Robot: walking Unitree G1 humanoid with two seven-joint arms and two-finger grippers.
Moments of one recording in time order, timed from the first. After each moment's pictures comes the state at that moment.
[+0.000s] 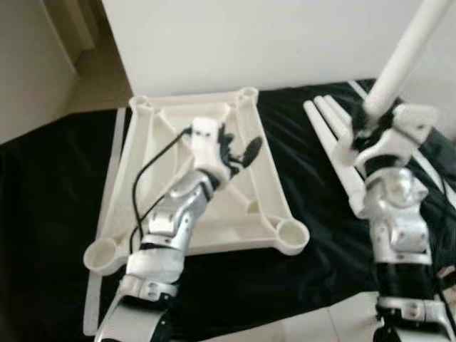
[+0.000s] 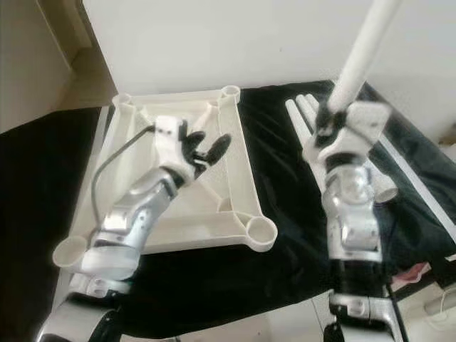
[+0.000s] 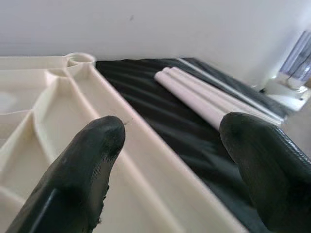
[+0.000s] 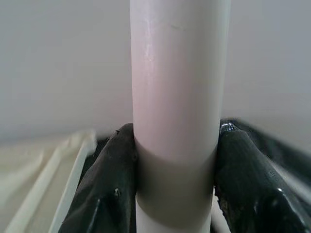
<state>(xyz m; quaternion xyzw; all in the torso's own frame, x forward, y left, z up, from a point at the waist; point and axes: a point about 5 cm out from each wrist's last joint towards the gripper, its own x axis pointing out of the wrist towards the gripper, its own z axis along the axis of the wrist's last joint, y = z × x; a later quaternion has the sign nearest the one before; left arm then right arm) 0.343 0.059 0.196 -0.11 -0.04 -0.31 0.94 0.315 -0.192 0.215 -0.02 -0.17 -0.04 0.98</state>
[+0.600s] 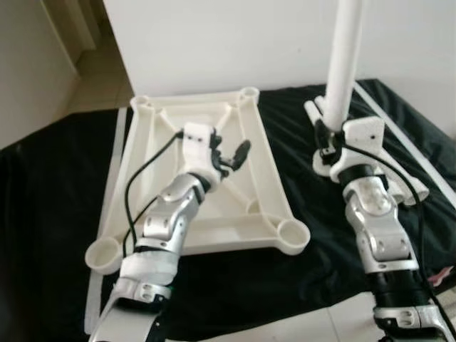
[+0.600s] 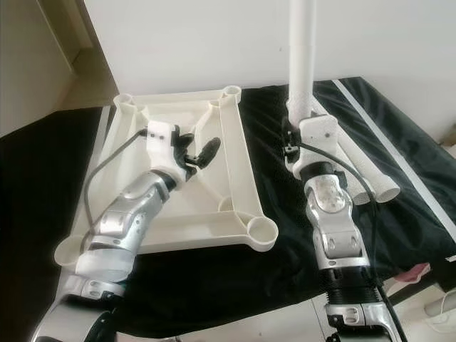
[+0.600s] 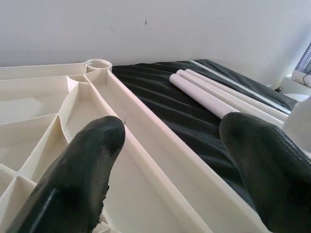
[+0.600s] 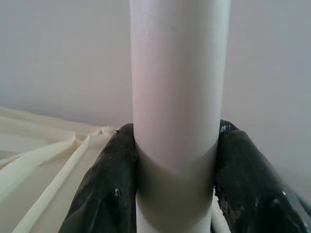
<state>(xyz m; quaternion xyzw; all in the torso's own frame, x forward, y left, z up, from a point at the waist) 0.344 0.069 0.194 -0.09 -0.05 -0.29 0.95 0.317 -0.170 0.234 -0.15 -0.22 0.02 0.96</state>
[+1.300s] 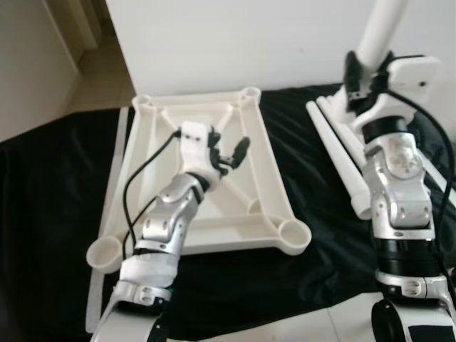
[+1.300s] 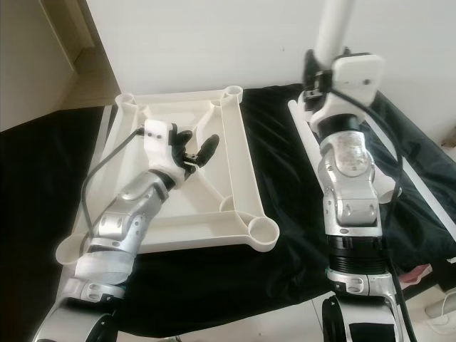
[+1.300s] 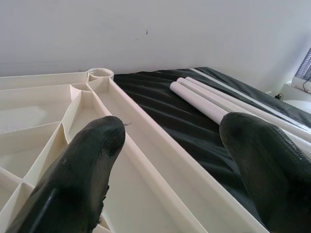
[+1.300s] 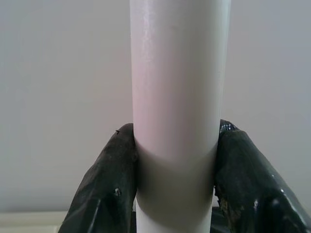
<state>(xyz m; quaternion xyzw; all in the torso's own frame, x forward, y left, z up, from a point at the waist) 0.341 0.068 0.198 -0.09 -0.07 -0.29 0.95 0.315 -0.189 0.297 -0.02 -0.32 -0.04 0.95</state>
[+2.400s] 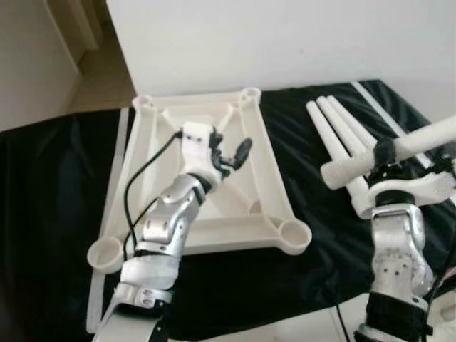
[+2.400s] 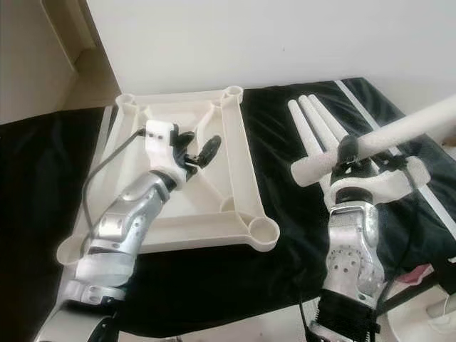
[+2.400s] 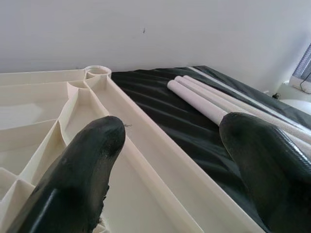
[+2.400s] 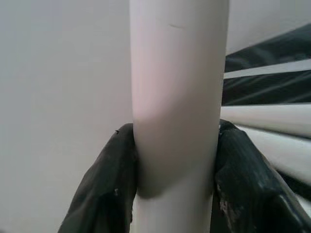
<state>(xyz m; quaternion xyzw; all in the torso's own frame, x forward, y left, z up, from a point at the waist) 0.338 0.064 0.198 -0.10 -0.06 -0.30 0.95 0.254 -0.218 0.201 0.39 -0.20 -0.12 0.89</state>
